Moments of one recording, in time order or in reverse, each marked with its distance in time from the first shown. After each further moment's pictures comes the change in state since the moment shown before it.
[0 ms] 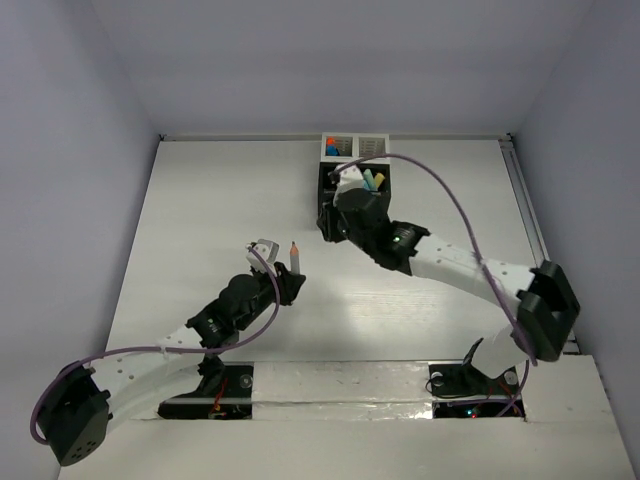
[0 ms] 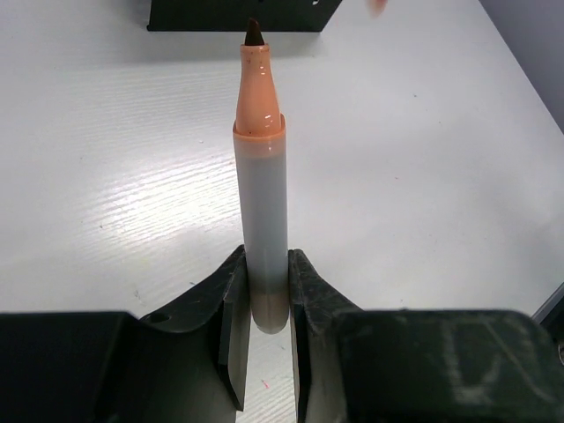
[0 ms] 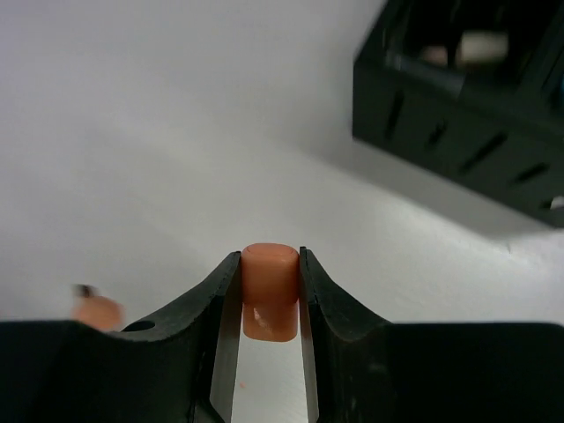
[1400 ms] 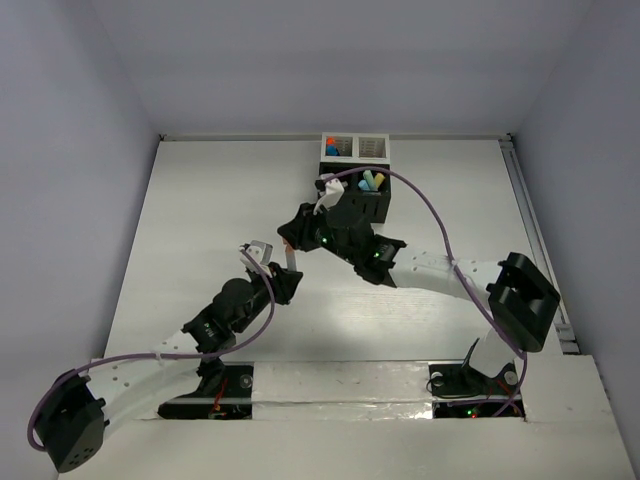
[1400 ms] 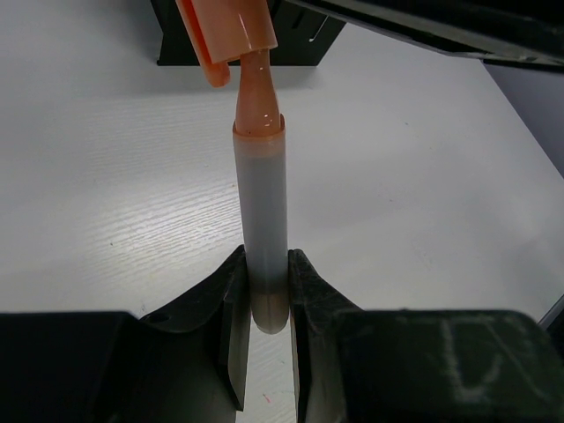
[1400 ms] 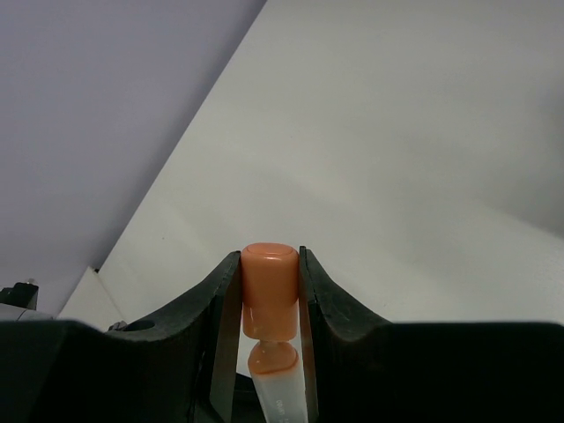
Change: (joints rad) left arm 0.000 -0.063 -0.034 0.049 -0.026 0.014; right arm 0.070 0.031 -0.077 0.504 -0.171 0.228
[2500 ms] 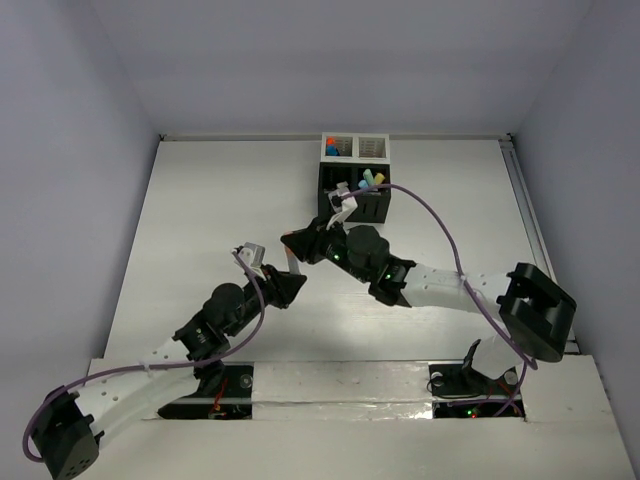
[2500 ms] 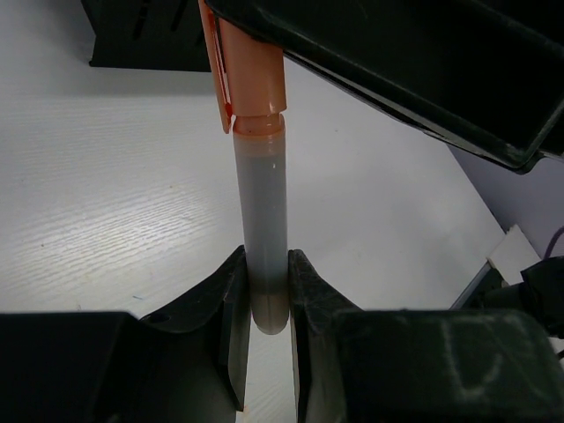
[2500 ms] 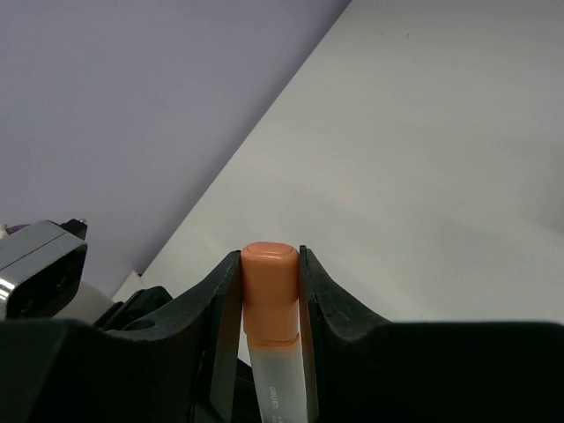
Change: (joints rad) left arm 0.000 -0.132 -0.009 -0.048 0.075 -0.101; right arm 0.047 -0.084 -0.216 0.304 -0.024 0.013
